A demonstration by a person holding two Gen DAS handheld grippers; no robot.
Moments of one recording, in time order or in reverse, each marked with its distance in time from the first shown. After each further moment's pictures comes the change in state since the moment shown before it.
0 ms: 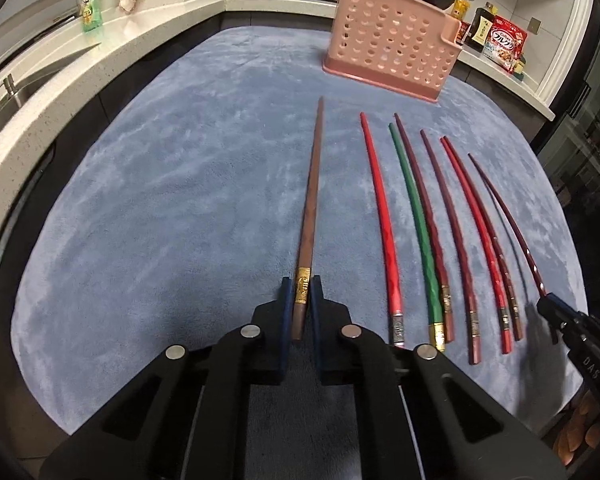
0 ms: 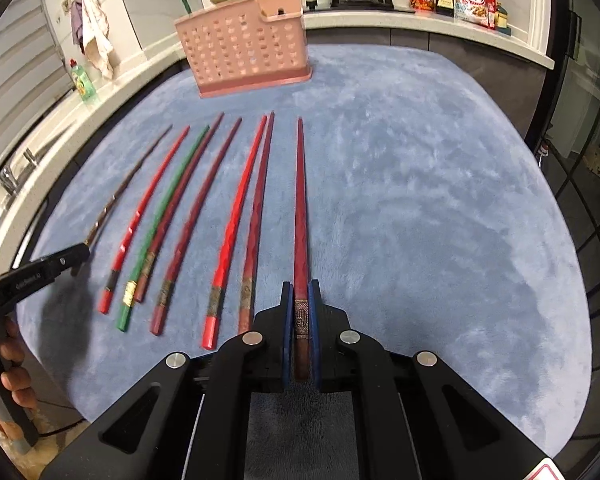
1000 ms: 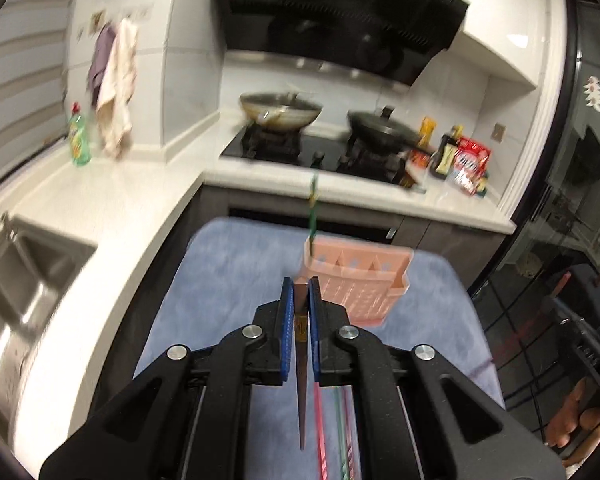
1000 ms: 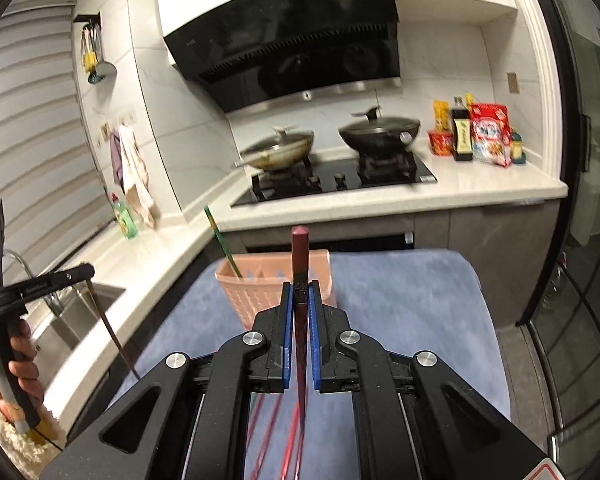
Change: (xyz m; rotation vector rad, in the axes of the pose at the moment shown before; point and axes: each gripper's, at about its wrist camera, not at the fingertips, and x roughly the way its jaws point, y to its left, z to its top) left arm -0.151 -0.017 0.228 0.031 -0.386 -0.102; right arm -0.125 -0.004 0.217 -0.011 -0.453 0.133
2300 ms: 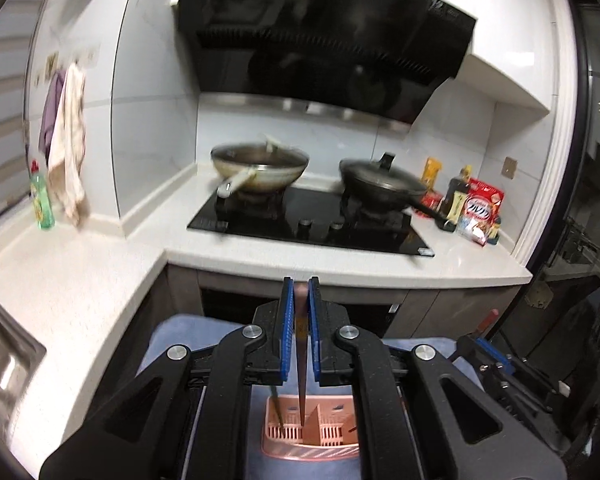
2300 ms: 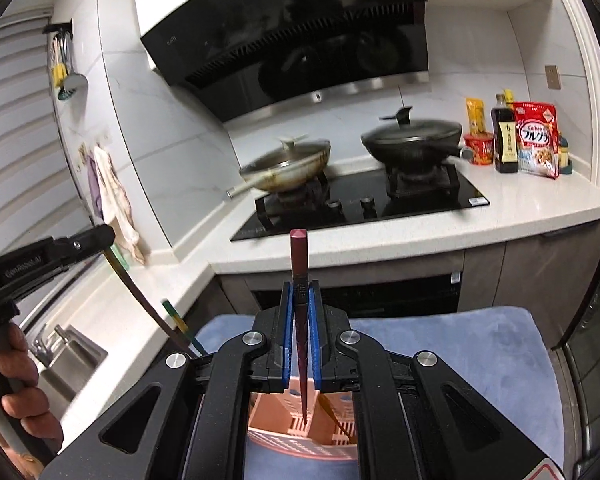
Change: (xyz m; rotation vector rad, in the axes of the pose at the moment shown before) left arm 0.142 -0.038 0.111 0.015 -0.115 0.015; right arm 0.188 0.012 0.086 0.040 0.004 0.049
